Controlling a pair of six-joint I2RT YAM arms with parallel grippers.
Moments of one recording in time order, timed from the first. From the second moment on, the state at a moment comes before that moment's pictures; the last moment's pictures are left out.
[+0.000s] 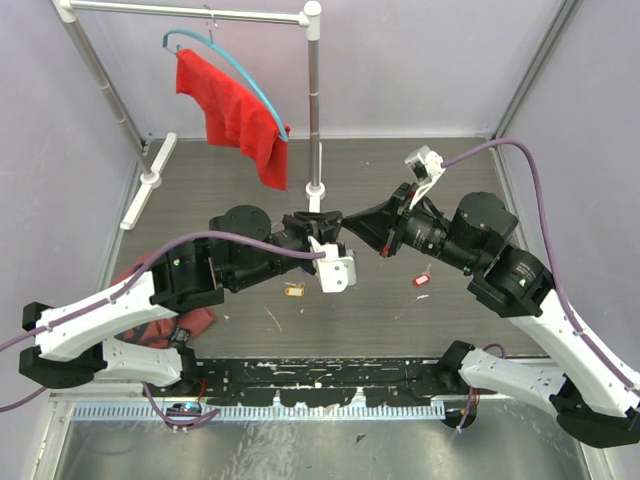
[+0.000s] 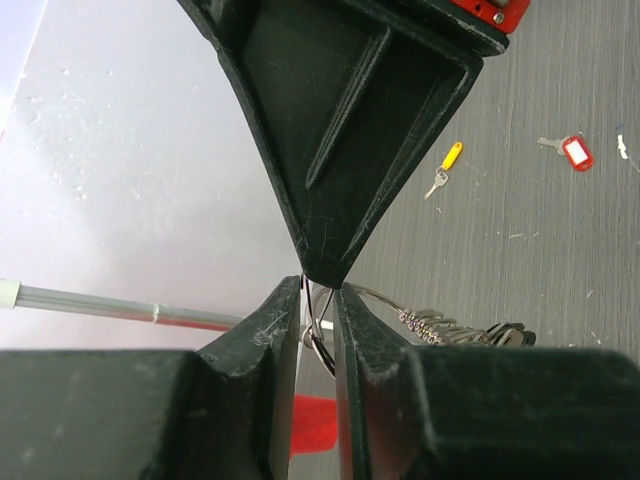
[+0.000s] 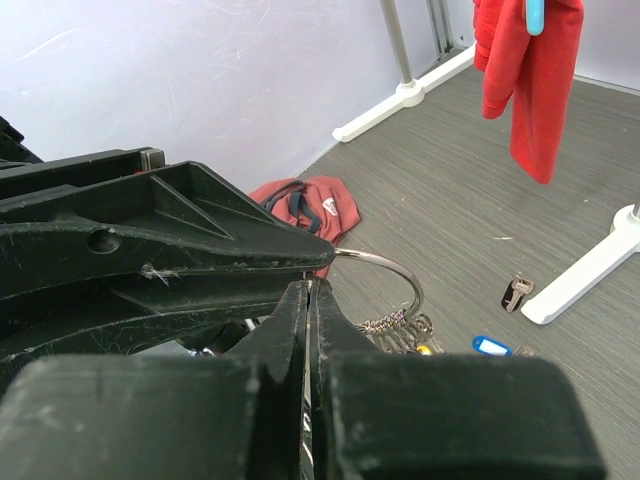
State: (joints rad) left arm -1.29 1.20 1.50 -0.45 -0.21 0.88; right arm 0.81 0.89 1.30 -0.42 -0.20 0.41
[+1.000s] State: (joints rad) left arm -1.29 1.19 1.45 -0.33 -0.26 0.83; right arm 0.81 0.84 1.26 -0.36 -0.20 0.41
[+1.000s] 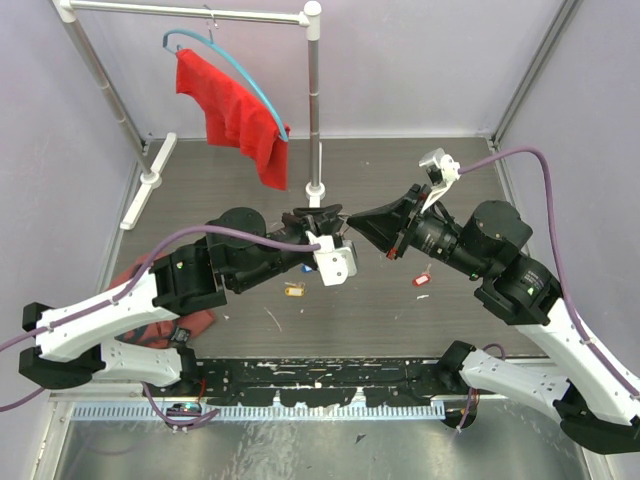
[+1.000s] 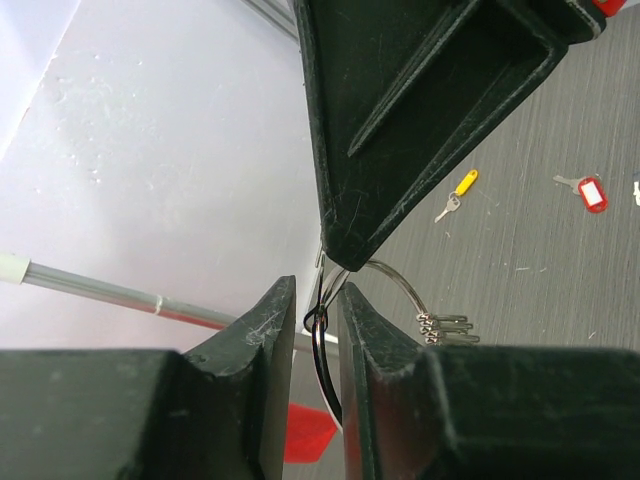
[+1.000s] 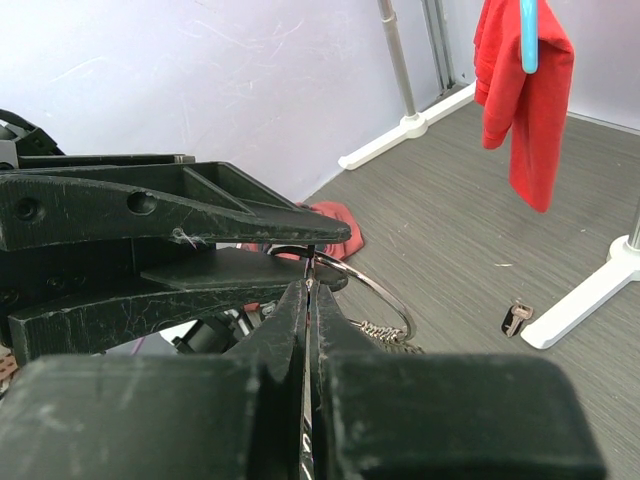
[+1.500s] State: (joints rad) left arm -1.29 1.18 1.44 -0.31 -0.22 0.81; right arm 0.81 0.83 1.26 -0.35 -0.20 0.41
